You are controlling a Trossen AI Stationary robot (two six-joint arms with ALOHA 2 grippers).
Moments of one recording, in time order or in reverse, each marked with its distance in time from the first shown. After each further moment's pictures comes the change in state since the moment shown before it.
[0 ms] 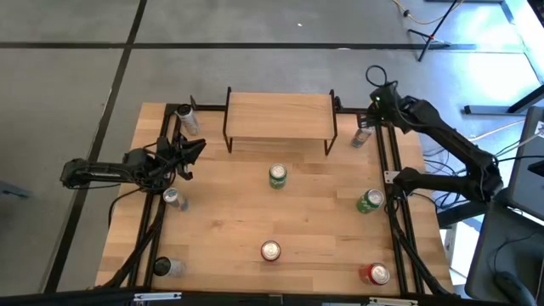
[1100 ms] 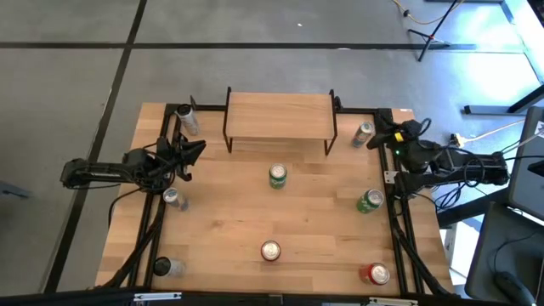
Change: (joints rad) left arm 0.000 -0.002 0.000 0.001 0.030 0.000; right arm 0.923 -0.615 -0.420 0.662 0.852 -0.025
